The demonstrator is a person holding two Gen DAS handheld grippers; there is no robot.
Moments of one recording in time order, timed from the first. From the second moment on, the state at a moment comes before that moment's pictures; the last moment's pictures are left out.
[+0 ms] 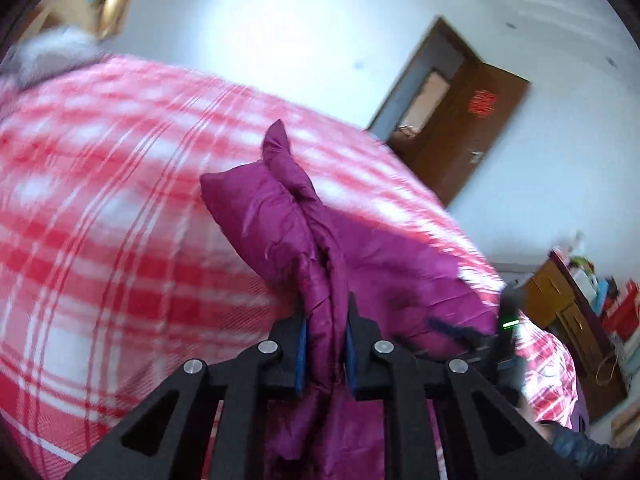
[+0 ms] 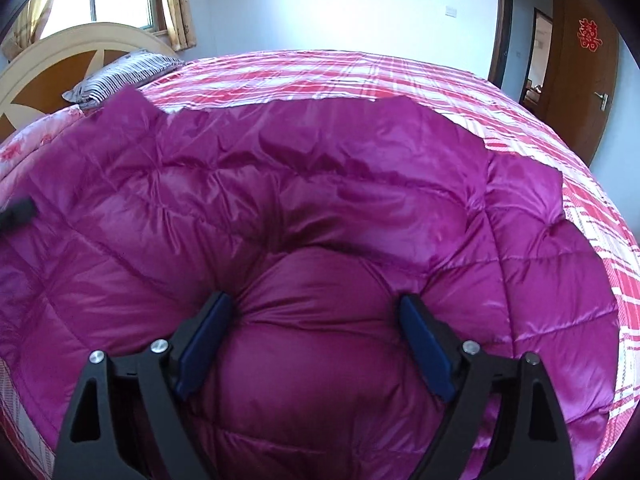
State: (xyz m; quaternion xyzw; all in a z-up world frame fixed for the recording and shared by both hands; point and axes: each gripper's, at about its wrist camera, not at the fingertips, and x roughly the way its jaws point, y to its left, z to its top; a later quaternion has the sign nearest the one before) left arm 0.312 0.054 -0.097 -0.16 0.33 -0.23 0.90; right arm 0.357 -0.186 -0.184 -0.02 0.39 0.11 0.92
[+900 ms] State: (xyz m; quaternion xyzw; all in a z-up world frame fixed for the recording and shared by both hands) left arm 0.236 -0.275 -0.155 0.27 0.19 -0.36 0.87; right arm 0.337 -0.405 -0.066 0.19 0.31 0.26 0.89
